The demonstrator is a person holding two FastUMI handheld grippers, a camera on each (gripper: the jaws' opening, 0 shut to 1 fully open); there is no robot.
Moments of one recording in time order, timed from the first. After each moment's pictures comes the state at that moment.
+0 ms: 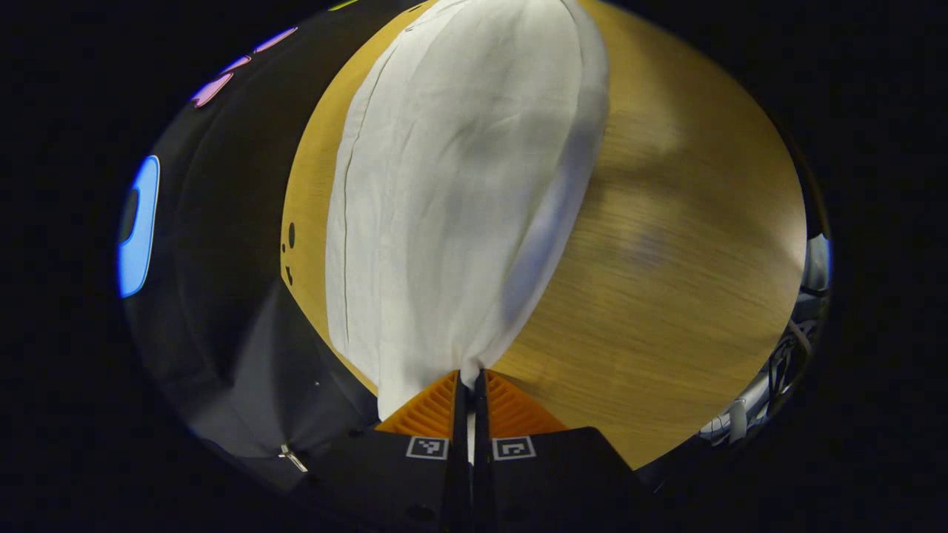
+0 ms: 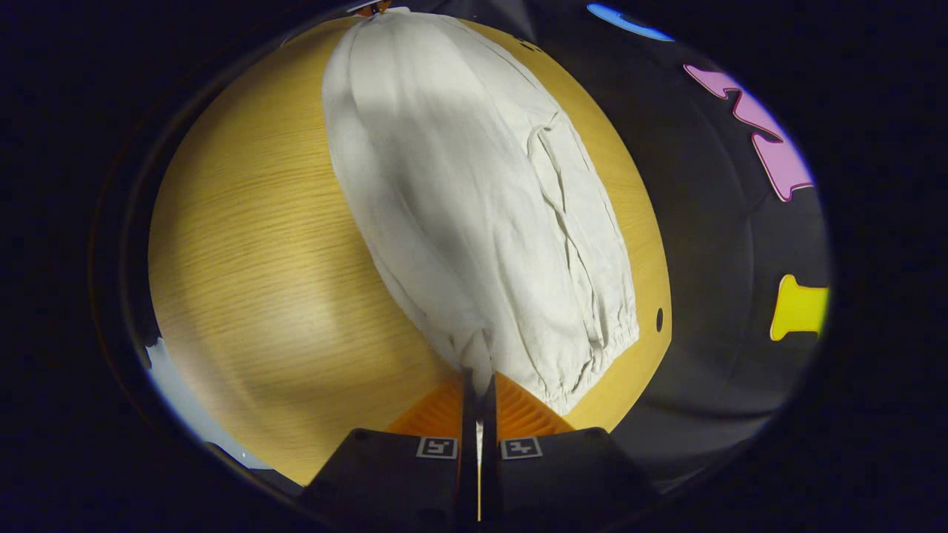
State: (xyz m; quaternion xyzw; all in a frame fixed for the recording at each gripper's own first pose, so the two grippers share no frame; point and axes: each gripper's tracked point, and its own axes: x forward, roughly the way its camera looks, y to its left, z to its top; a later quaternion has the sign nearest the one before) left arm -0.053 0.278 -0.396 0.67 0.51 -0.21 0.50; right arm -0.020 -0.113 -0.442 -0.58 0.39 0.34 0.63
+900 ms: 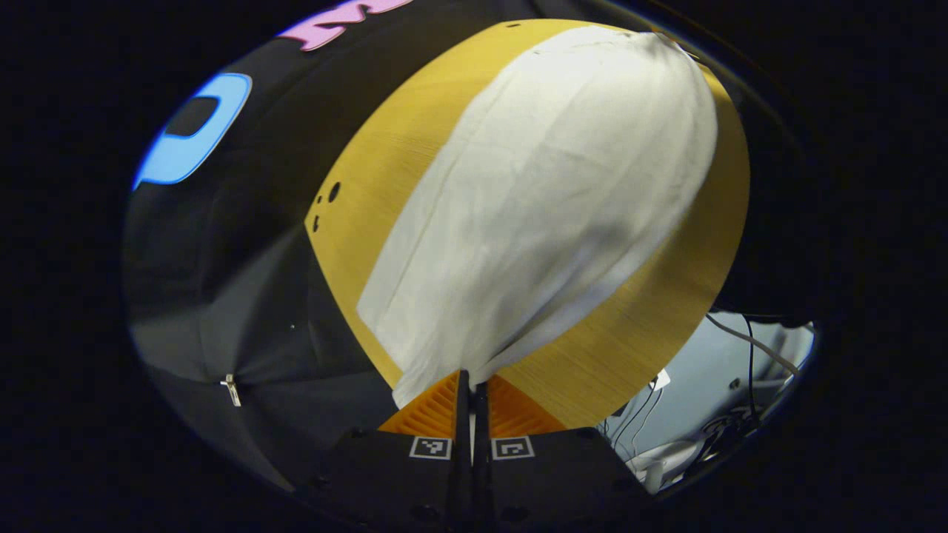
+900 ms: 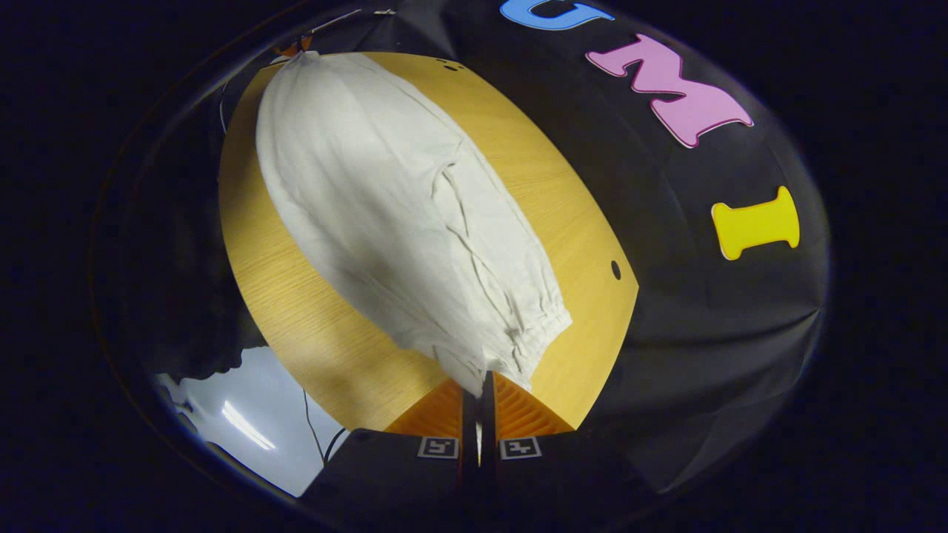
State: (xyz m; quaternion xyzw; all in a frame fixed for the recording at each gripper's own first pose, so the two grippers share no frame) left arm -0.034 0.285 -0.387 0.54 0.54 -0.14 0.63; right arm 0.016 -0.102 -0.318 -0.51 0.37 0.25 0.74
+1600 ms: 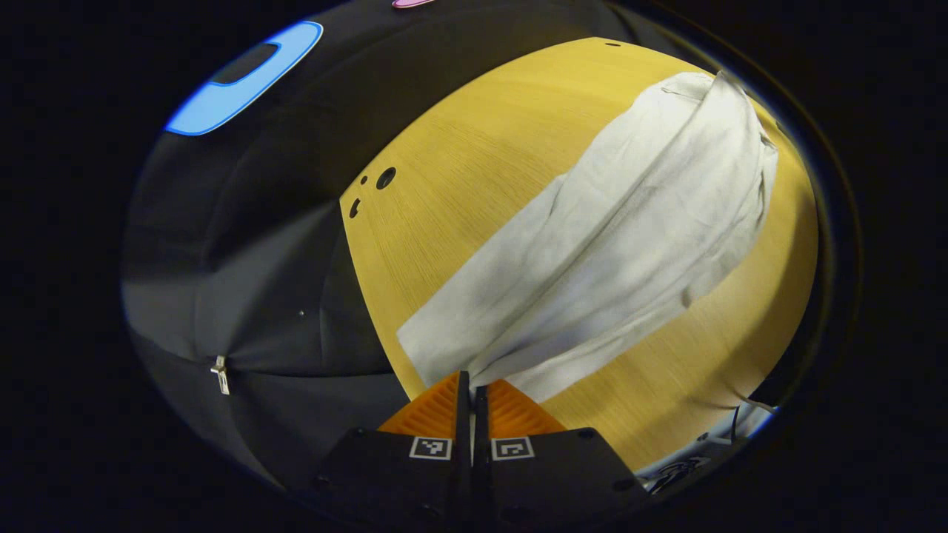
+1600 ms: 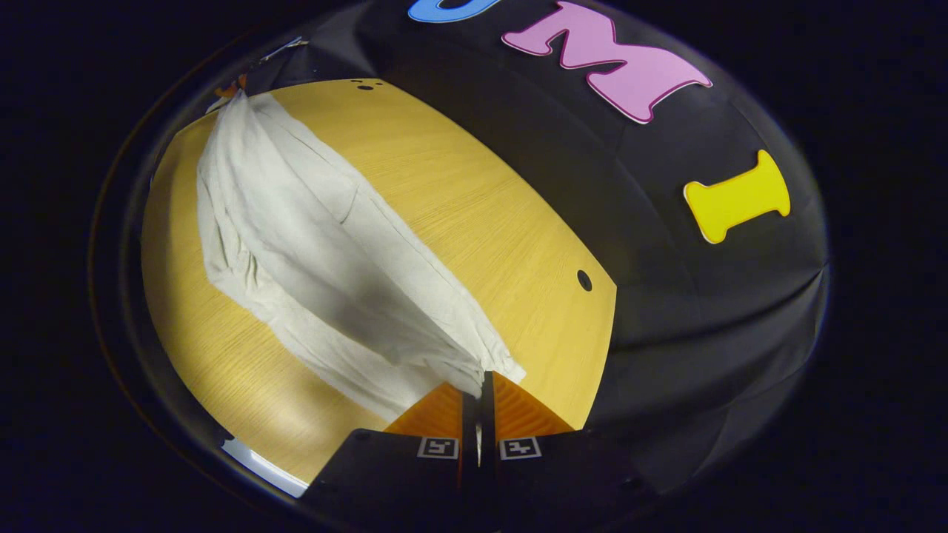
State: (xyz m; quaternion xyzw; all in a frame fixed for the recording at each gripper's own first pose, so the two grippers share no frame) left arm 0.009 0.254 -0.373 0.48 0.56 -0.07 0.67; right arm 0.134 -0.068 -0.333 -0.44 0.38 0.20 0.79
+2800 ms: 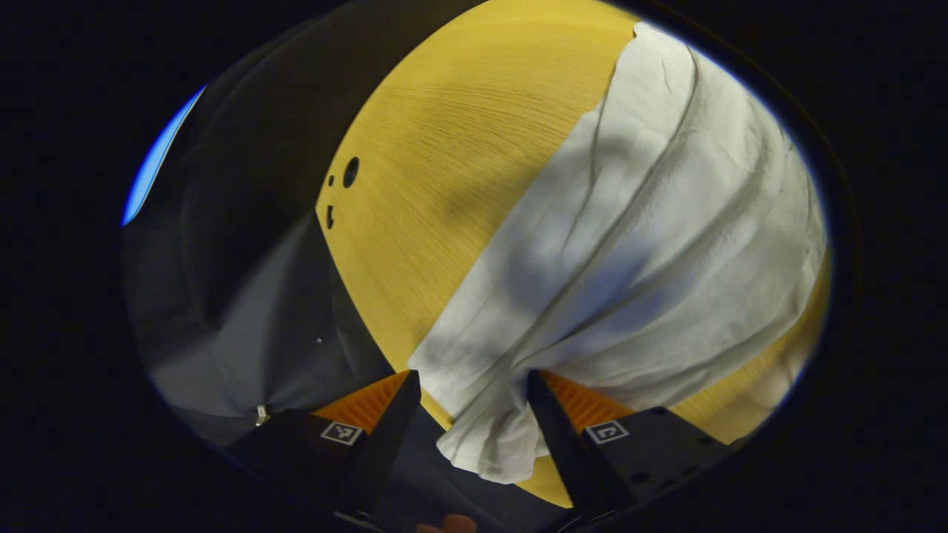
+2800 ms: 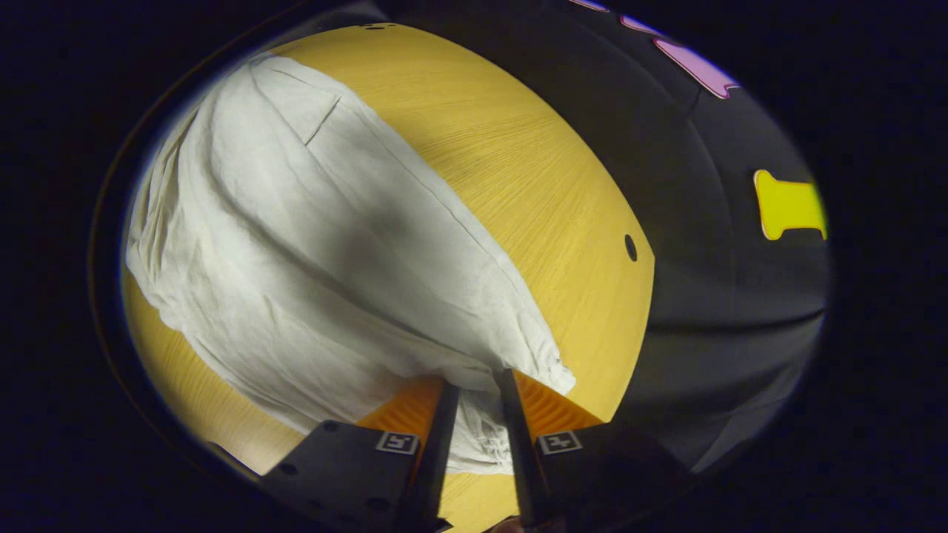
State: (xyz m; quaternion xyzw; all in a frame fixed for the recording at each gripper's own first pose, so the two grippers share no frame) left arm 0.038 0.277 -0.372 0.59 0.57 -0.04 0.57; right arm 0.163 -0.085 -0.411 -0.51 0.44 0.15 0.72
